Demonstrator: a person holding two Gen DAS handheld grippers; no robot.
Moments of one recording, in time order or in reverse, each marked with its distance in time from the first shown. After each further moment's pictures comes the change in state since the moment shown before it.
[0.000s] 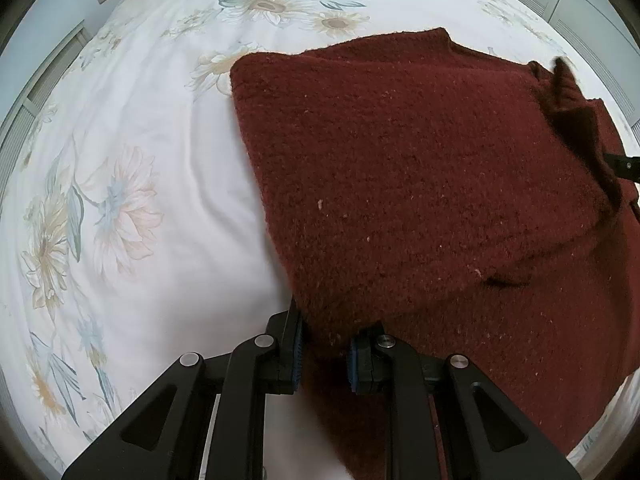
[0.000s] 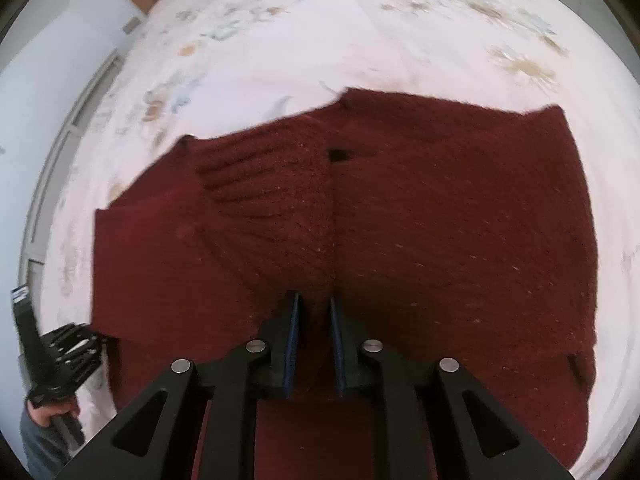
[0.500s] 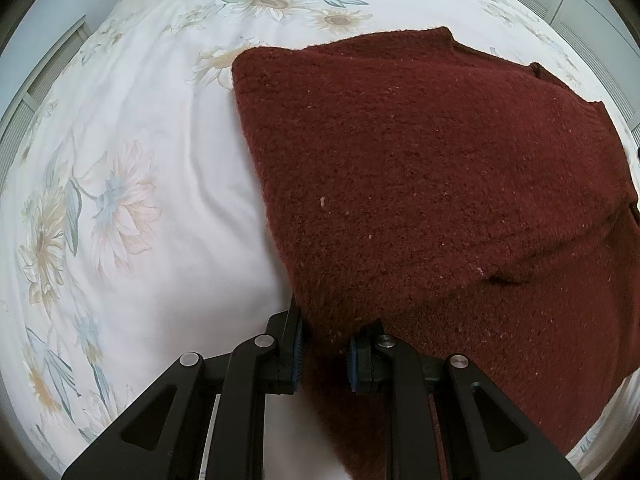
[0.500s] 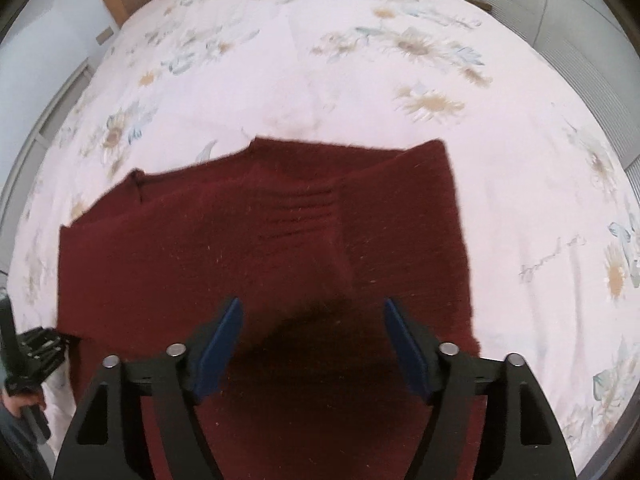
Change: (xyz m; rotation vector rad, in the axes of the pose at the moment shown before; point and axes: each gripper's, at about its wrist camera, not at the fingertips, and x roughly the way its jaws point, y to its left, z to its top) left arm 0.007 0.003 -0.002 -0.007 0.003 -0.010; right arm -0.066 -0.042 -0.005 0.004 -0.109 -0.141
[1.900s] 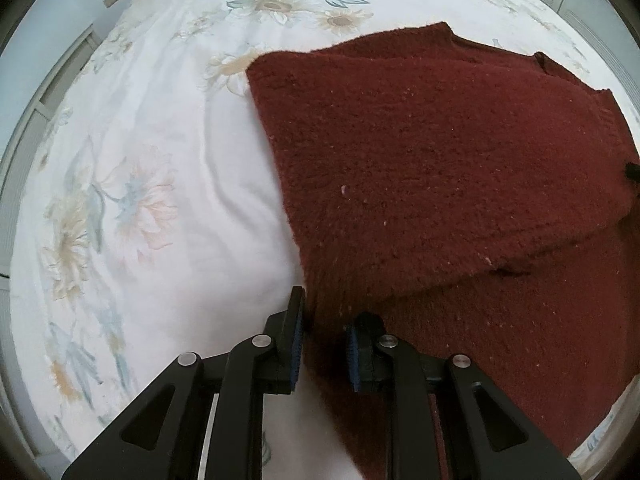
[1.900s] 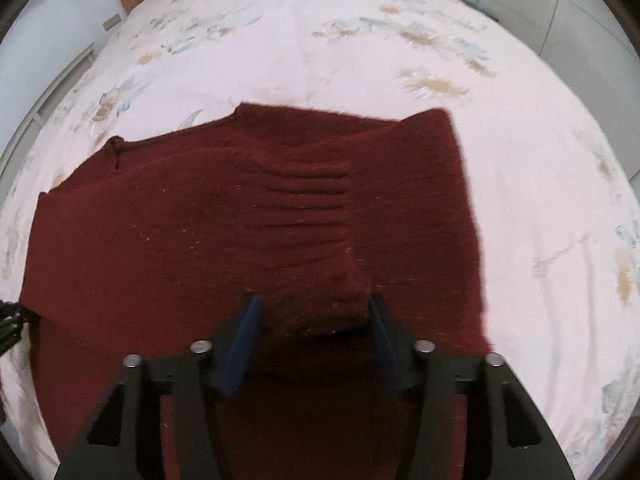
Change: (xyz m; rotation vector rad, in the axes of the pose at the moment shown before) left arm -0.009 -0.013 0.007 0.010 0.019 0.087; right arm 0.029 -0.007 -0.030 -0.088 -0.038 -0.073
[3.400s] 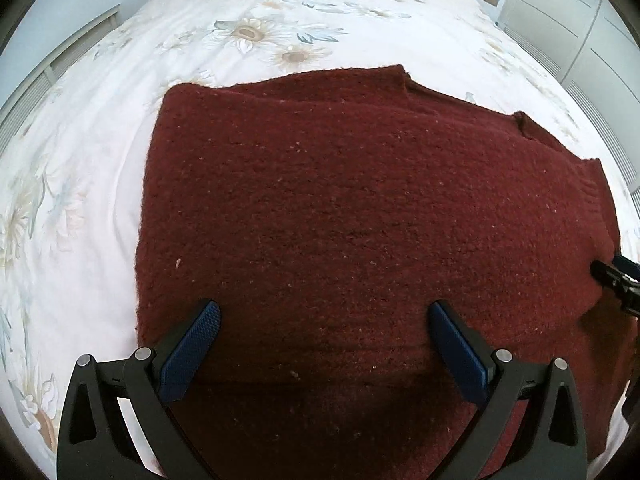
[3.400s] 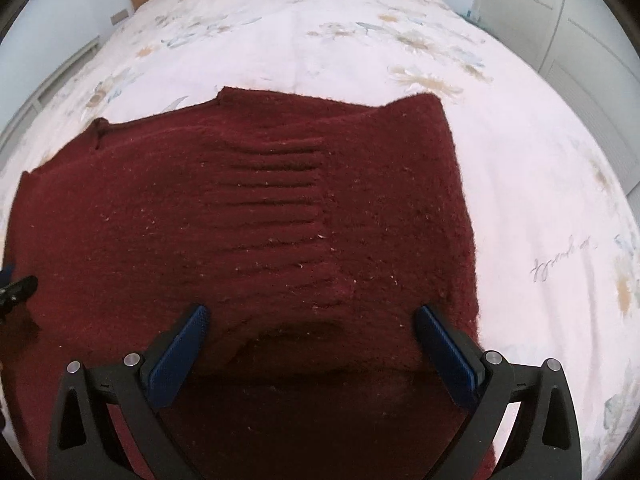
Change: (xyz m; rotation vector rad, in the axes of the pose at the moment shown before) left arm 0.022 -0.029 0.018 -0.177 -0.169 -0.121; right arm 0.034 -0.011 -0.015 -0.045 -0.043 -0.005
